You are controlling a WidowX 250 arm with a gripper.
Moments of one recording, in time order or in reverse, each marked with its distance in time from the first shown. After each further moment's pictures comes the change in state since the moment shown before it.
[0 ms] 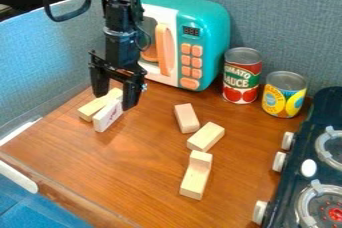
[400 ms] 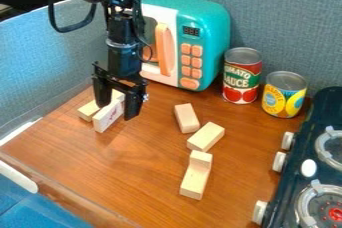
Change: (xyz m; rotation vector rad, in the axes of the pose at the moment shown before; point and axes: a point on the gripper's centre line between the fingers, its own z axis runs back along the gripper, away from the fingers) arm 0.000 -0.004 -0.017 -0.023 0.024 -0.023
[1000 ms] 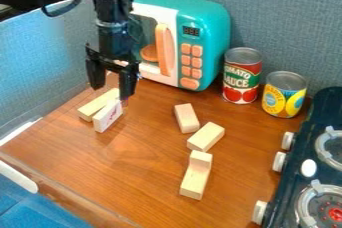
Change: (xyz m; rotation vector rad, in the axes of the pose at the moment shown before) arm 0.010 0.023 0.022 -0.018 -0.065 0.063
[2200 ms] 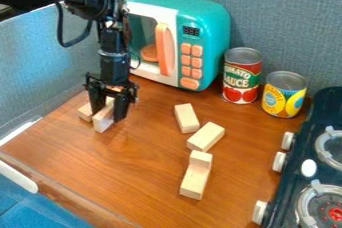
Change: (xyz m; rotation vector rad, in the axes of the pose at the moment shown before) arm 0.004 0.011 -0.060 -0.042 0.164 0.084
